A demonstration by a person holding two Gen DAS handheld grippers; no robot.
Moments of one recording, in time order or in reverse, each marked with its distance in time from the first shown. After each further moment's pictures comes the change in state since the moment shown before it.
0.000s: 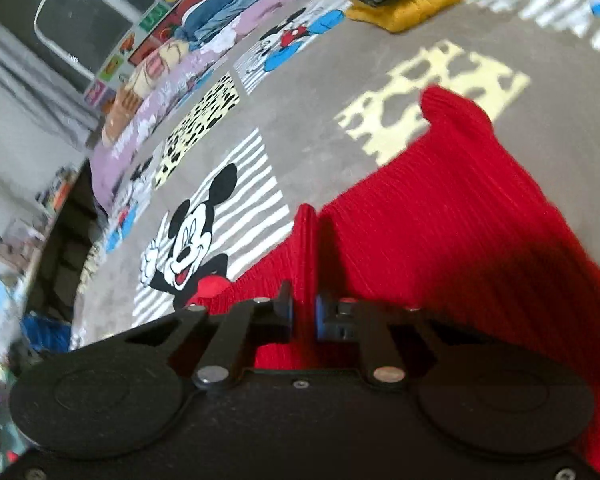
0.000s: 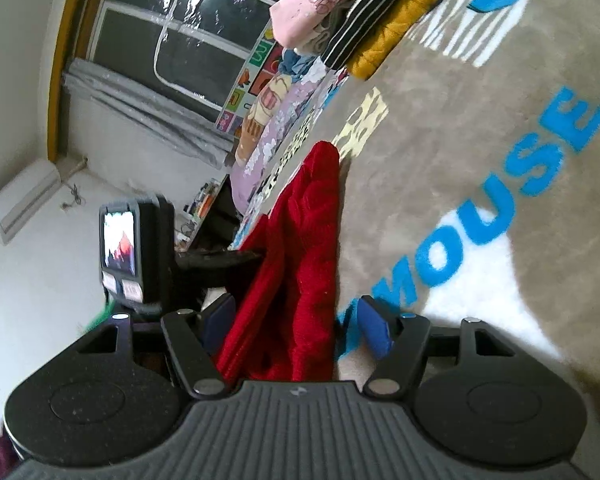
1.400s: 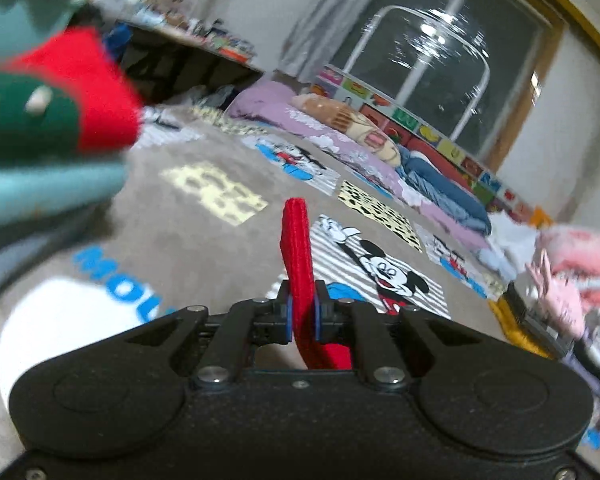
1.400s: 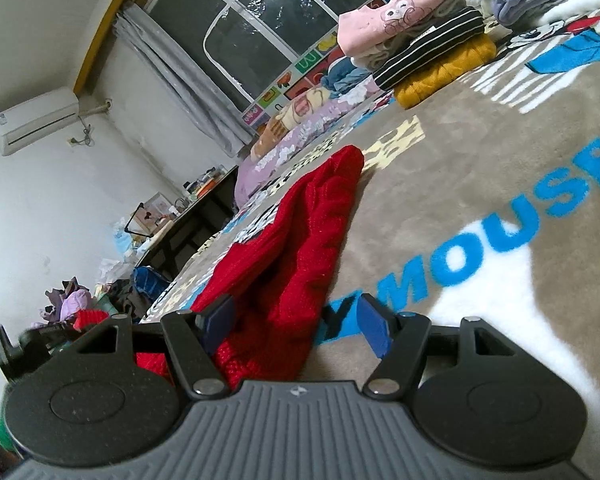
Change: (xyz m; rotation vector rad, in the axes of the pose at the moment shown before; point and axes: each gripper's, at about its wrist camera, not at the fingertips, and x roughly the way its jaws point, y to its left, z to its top) left arm -0.066 0.246 -0.319 -1.270 -0.377 -0.218; right arm 0.000 0.012 -0.032 -0.304 -0.055 -0.032
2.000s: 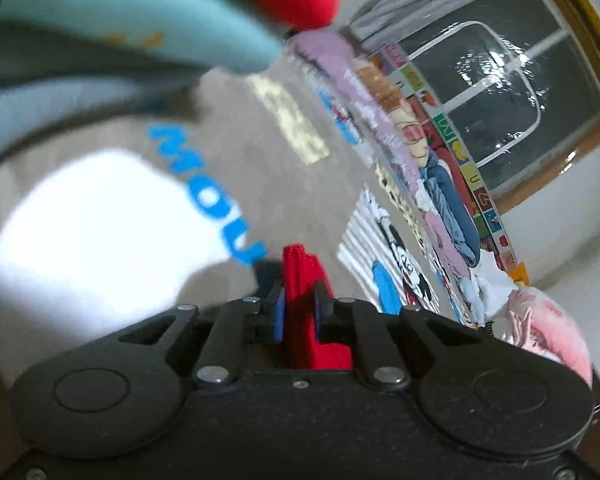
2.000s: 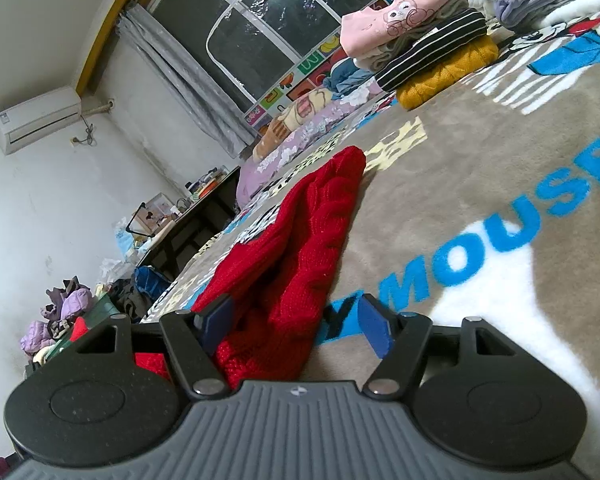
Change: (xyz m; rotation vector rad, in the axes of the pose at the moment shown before) left arm 0.016 0.083 -0.012 -0.380 0.173 -0.065; right arm -0.001 0.001 -0.002 -0.008 -0.002 0.001
